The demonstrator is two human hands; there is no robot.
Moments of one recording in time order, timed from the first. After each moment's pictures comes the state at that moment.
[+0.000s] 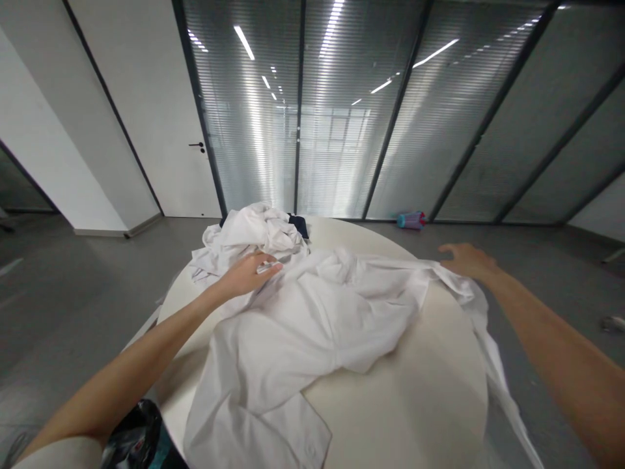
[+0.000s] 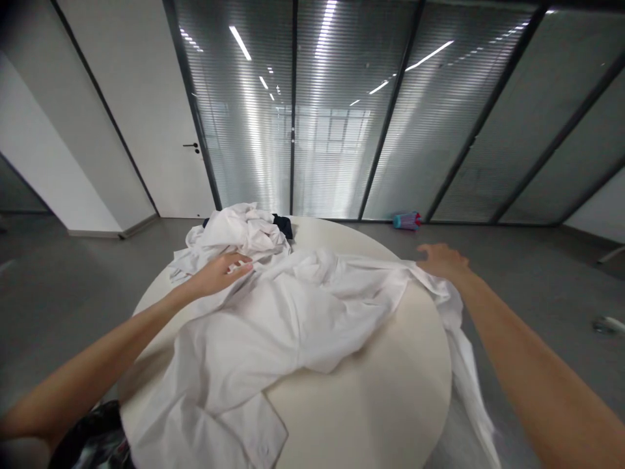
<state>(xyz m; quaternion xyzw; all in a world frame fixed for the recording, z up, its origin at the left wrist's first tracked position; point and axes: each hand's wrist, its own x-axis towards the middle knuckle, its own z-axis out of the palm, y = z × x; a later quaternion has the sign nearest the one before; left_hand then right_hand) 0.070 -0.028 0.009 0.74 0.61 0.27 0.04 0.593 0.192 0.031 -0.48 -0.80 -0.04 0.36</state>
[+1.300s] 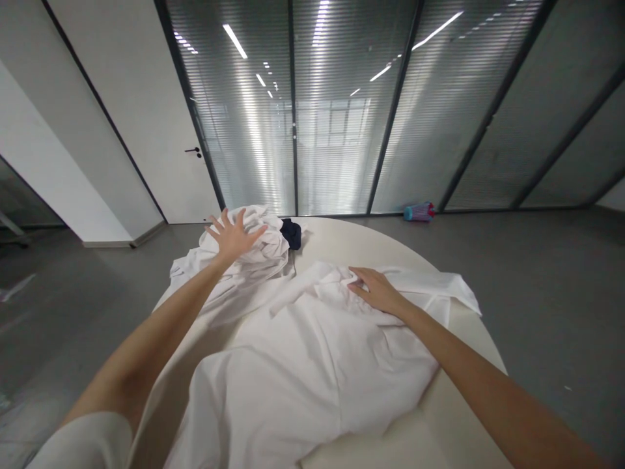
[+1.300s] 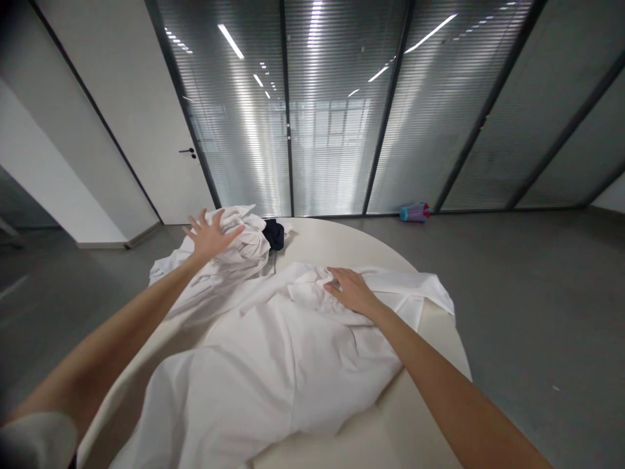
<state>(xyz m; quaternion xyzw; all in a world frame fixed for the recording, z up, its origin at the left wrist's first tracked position) 0.044 0.102 0.016 0.48 0.81 0.27 -0.18 0.446 0.160 -0.084 -0.39 -0.90 0.07 0.19</state>
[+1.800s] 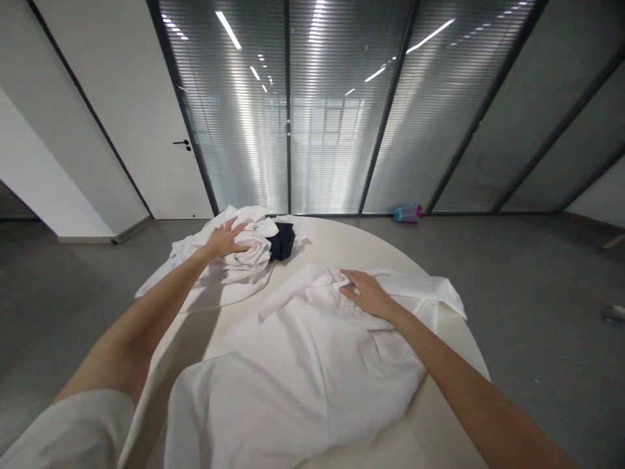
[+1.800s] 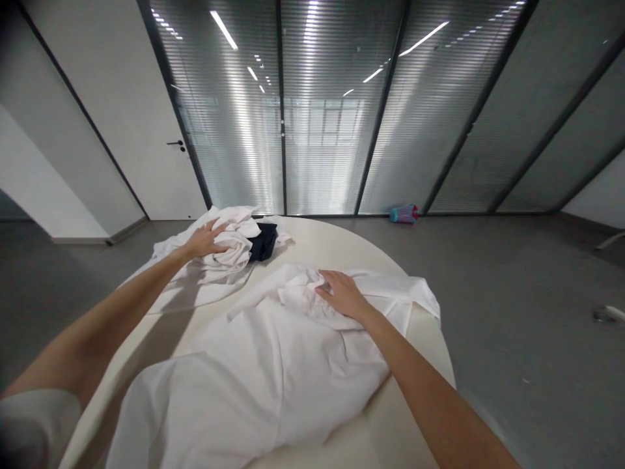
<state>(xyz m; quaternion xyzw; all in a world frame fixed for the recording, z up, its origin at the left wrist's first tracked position) -0.034 0.147 -0.016 0.68 0.73 0.06 -0.09 0.448 0.157 -0.080 -0.38 -0.90 0.09 0.17</state>
